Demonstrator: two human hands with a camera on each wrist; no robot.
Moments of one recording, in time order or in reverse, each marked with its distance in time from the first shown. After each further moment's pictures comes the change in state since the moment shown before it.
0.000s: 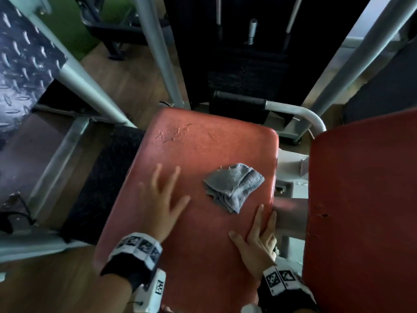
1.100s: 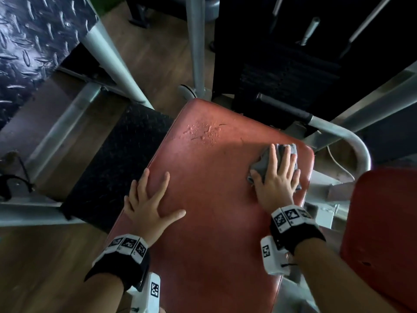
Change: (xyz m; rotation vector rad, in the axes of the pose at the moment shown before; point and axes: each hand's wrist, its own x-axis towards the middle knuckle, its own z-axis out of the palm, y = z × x) left_hand -0.013 -0.063 -0.015 -0.161 -0.148 -0.366; right_hand 0.129 -0.111 -0.040 -0.359 0.439 -0.477
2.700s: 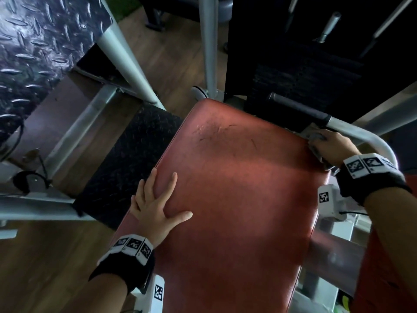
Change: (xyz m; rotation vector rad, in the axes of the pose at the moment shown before) left_hand 0.001 -0.001 0.004 -0.035 0.042 -0.003; right_hand 0.125 0.050 -0.078 0.003 -0.305 0.142
